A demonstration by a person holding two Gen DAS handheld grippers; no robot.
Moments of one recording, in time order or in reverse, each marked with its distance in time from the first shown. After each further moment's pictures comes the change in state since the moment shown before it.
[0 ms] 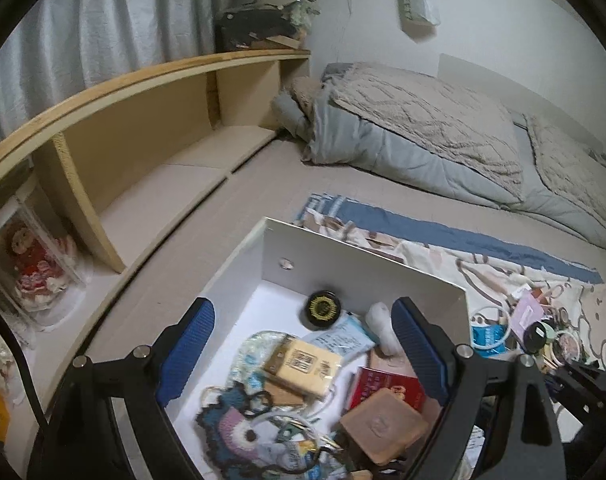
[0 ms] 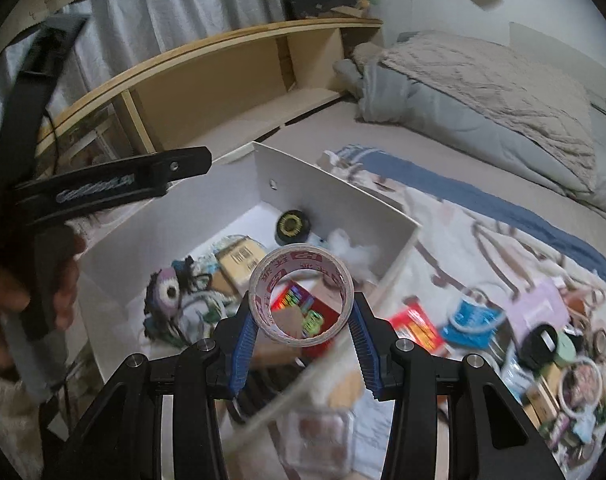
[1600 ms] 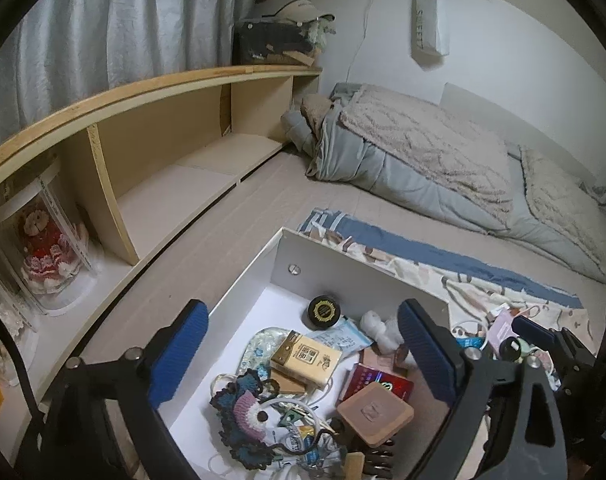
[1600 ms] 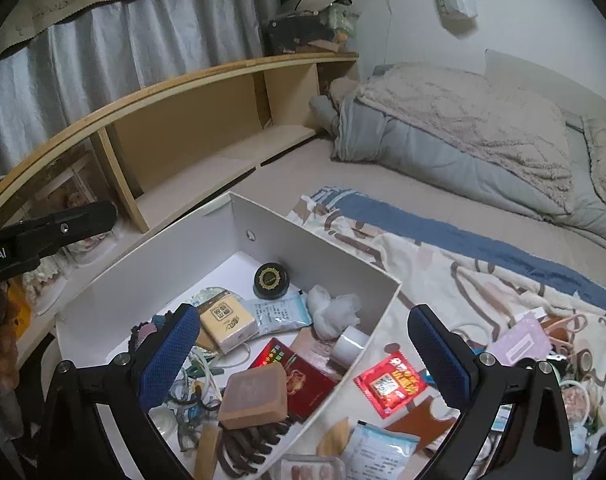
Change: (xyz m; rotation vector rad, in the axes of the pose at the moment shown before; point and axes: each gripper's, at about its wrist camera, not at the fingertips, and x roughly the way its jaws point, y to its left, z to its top) left arm -0.043 0.027 0.000 -0.099 -0.042 -0.041; right arm -0.016 0.000 0.022 0.059 -0.137 -0.129
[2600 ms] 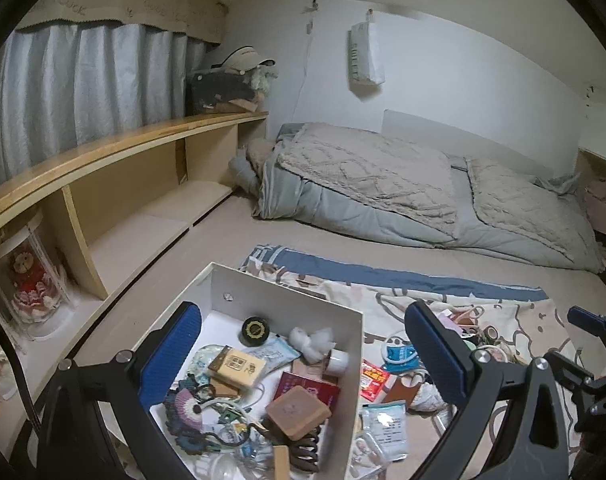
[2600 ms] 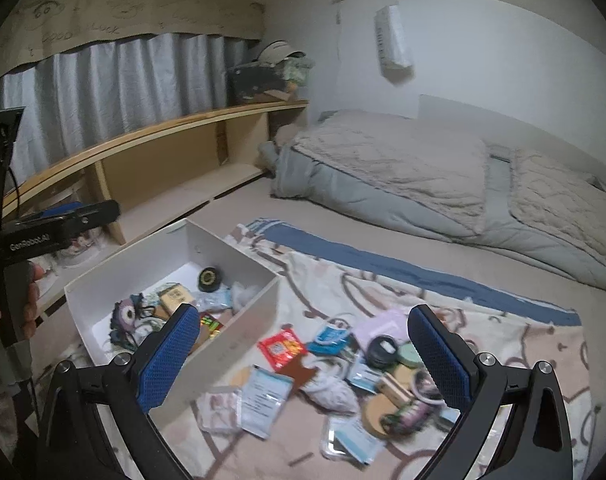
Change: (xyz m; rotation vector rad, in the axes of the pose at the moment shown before) left arm -0.070 -0.080 -0.014 0.093 -0.139 -0.094; right arm -0.164 -0.074 -0.035 -0.005 -0.123 -0.168
